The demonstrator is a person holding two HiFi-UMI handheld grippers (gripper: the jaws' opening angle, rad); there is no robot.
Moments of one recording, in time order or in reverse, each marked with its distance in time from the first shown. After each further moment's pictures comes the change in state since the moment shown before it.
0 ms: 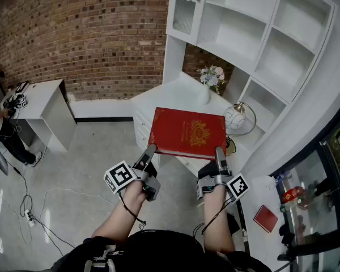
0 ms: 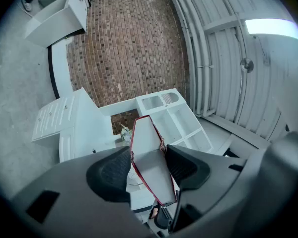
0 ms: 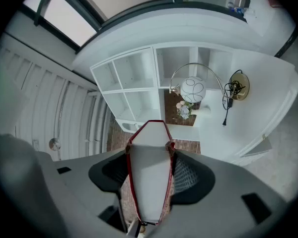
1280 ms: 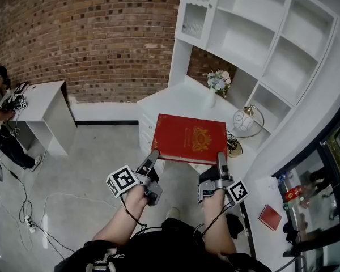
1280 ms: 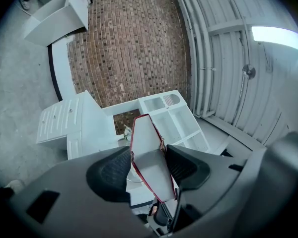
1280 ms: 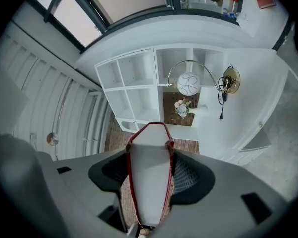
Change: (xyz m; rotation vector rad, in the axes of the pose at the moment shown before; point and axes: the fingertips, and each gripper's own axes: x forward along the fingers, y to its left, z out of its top) left arm -0.051 0.032 0.067 -0.019 0.052 -0.016; right arm 0.004 -0.001 -0.090 -0.022 -0.068 -0.008
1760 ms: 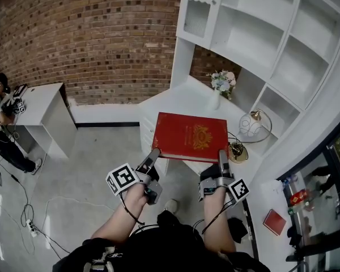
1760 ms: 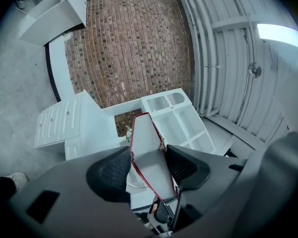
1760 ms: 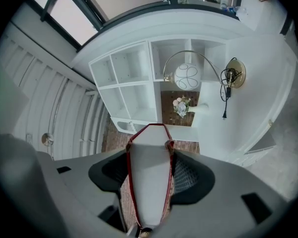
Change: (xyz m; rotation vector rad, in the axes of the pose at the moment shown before) left arm 0.059 0.036 0.032 0.015 0.019 0.009; right arm 0.070 -0.036 0.008 0.006 -0.009 -0.001
